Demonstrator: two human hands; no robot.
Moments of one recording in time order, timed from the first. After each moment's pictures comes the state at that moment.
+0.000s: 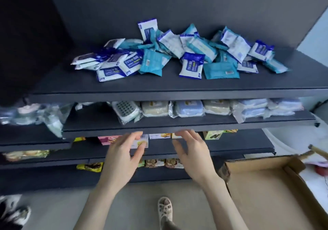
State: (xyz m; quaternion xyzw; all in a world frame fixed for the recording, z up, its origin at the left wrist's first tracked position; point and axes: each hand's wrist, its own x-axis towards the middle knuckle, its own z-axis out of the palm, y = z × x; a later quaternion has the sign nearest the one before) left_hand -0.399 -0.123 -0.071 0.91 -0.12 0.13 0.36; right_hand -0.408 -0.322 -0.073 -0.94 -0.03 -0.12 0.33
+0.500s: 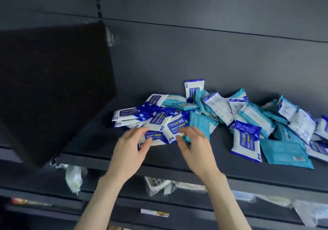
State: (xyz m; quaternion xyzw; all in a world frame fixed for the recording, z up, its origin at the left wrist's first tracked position) left_hand -0.185 -0.026 -0.018 0.90 -0.10 0.26 0.34; right_hand -0.171 -0.219 0.002 -0.92 -0.12 -0.18 0.34
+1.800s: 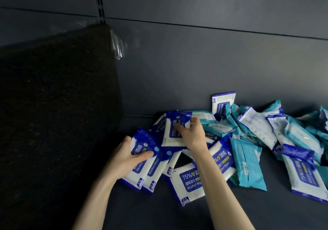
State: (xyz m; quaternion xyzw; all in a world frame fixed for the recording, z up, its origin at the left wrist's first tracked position) left_hand -0.040 0.096 -0.005 0.87 0.04 -0.06 0.50; right_hand 0.008 -0.095 0.008 -0.82 0.14 -0.07 0.55
